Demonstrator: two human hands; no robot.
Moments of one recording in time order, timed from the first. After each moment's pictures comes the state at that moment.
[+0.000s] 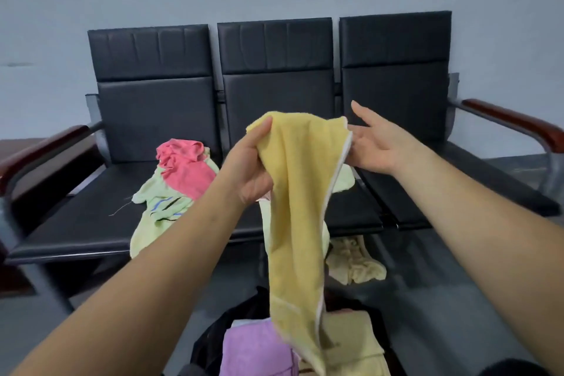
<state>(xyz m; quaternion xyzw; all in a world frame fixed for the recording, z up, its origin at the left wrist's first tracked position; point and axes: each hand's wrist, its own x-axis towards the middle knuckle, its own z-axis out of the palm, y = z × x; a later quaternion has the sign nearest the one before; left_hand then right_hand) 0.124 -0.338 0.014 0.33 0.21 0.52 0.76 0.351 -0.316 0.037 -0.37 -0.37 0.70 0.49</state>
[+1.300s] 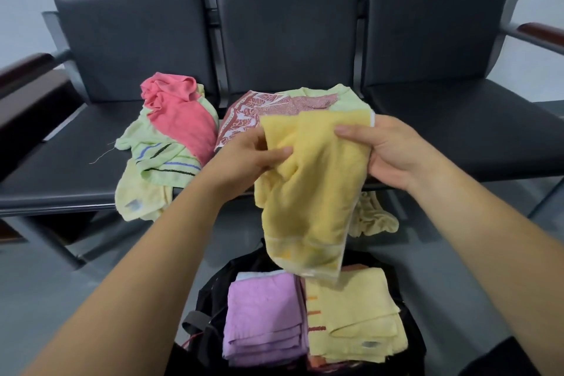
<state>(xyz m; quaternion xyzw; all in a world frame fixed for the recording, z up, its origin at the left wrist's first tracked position) 0.078 -0.290 -0.112 0.57 0.39 0.41 0.60 0.318 -0.297 -0.086 -0.38 -0.45 0.66 0.47</state>
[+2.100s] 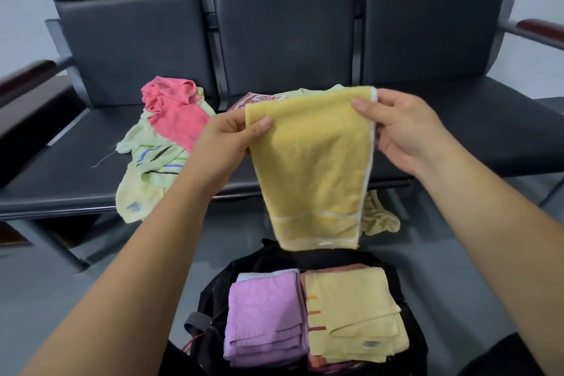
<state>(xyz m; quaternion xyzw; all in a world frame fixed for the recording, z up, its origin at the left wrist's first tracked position) 0.075 -0.306 -0.082 0.60 0.42 0.50 0.46 0.338 -0.294 -0.069 -0.44 -0.48 0.54 0.54</state>
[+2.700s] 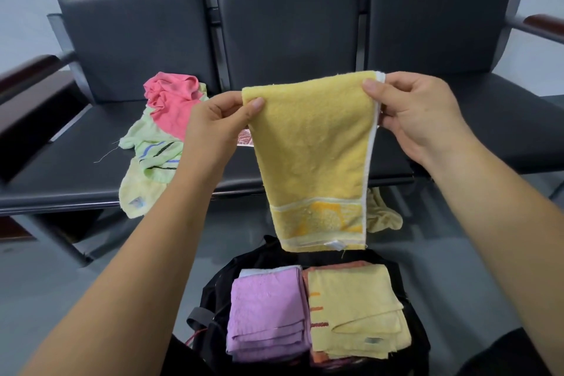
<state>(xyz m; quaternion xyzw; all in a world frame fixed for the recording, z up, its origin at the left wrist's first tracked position) 0.069 -0.310 -0.072 0.59 0.43 0.58 0.35 0.335 -0.297 -0.059 -0.44 -0.51 0.44 0.59</state>
